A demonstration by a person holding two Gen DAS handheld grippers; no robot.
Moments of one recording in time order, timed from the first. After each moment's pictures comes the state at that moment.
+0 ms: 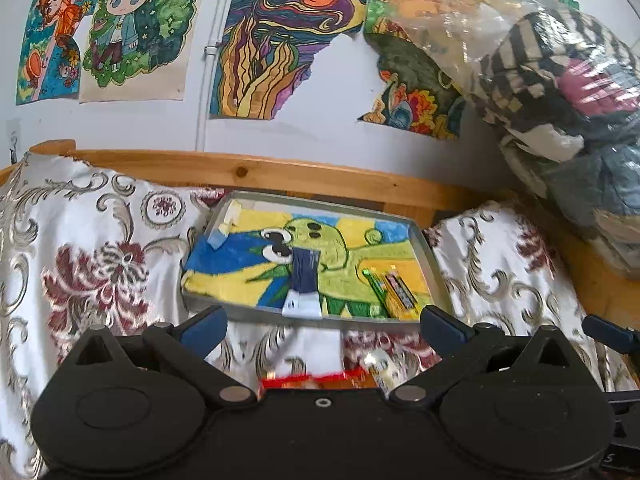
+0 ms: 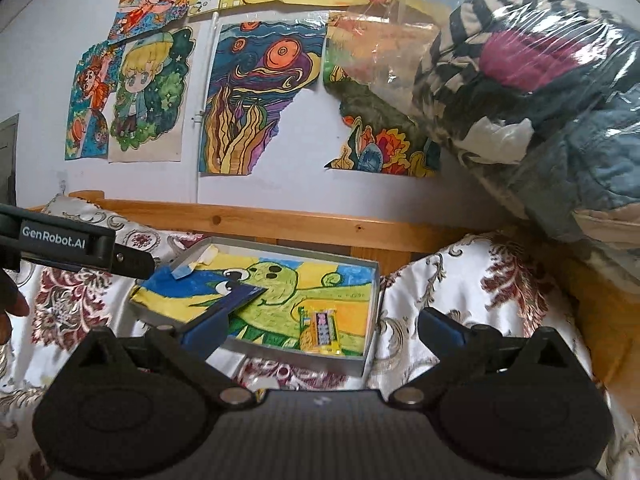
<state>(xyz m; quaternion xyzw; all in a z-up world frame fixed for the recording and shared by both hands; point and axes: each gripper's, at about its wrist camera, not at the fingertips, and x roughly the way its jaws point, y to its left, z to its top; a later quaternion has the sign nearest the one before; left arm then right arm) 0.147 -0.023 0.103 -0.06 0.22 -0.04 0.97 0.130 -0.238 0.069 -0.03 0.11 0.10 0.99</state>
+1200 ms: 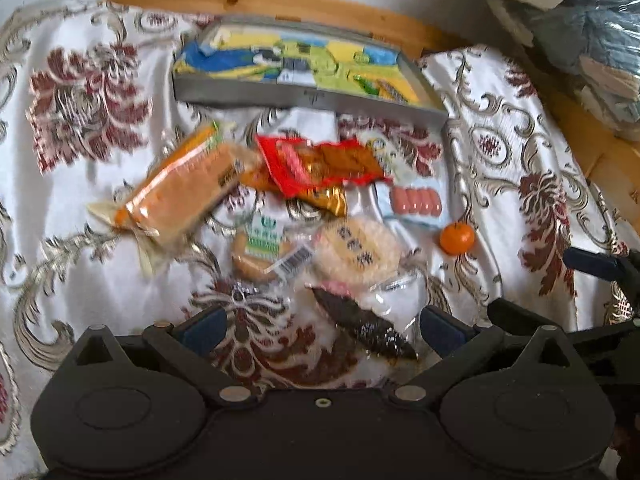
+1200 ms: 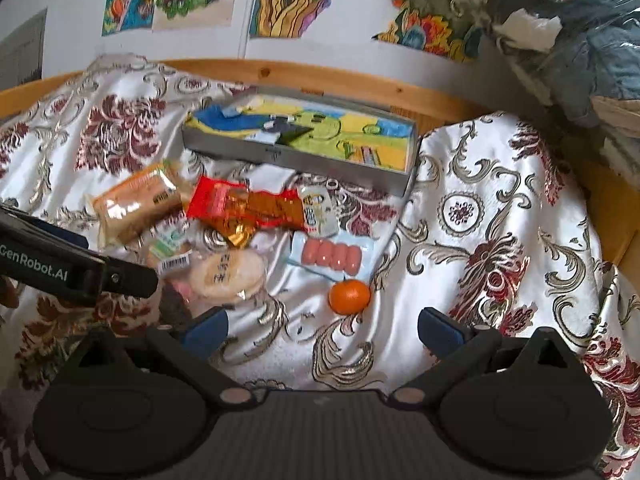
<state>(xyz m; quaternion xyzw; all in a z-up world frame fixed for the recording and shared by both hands) 0.086 -0.016 -0.029 -0.07 0.39 -0.09 0.92 0.053 -0.215 -0.023 -0.10 0.27 0.12 0.95</state>
